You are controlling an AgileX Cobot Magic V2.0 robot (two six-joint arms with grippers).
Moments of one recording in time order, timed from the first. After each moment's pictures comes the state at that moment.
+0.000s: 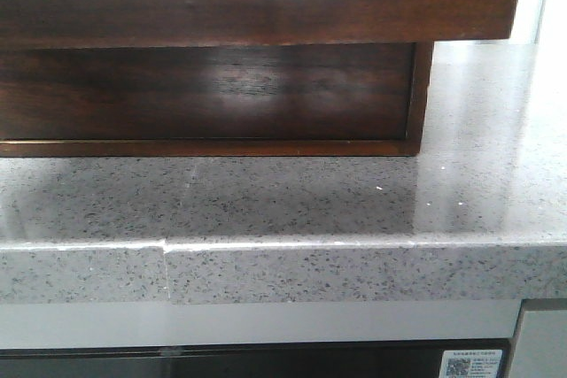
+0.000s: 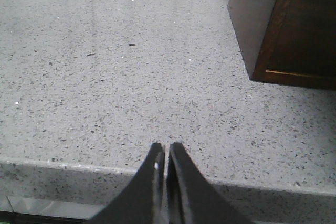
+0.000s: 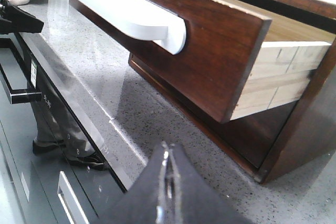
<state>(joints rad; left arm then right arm) 0.01 0.00 0.00 0.03 0.33 -0.09 0.78 0.15 -0.15 0.16 0.11 -0.49</state>
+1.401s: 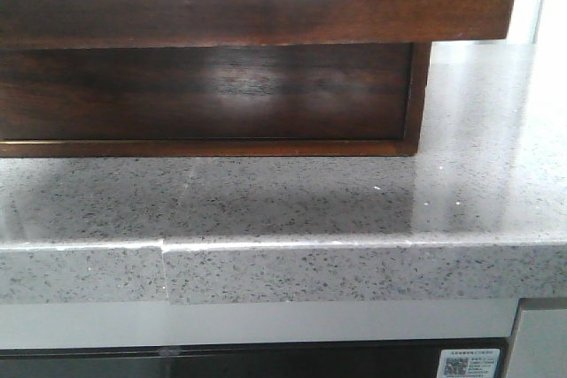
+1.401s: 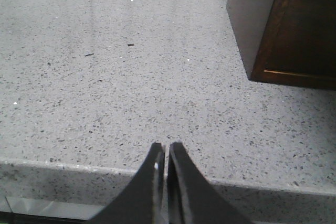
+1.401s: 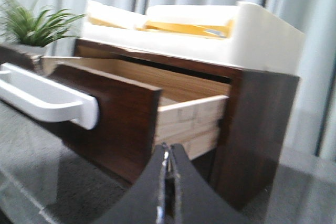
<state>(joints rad) 0.01 0.00 0.00 0.03 0.33 -0.09 0.63 0.15 -0.06 0.18 -0.27 -0.38</state>
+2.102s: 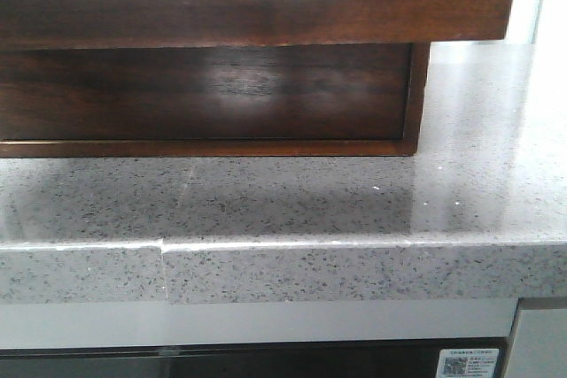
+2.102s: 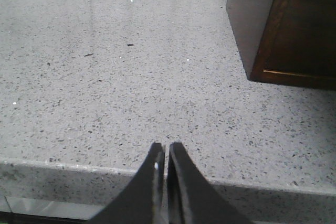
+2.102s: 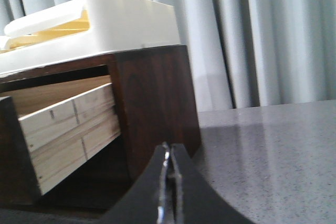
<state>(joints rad) 0.01 0.00 0.00 0.03 0.33 -0.09 0.14 0.08 0.01 -0.24 -0.29 0.39</state>
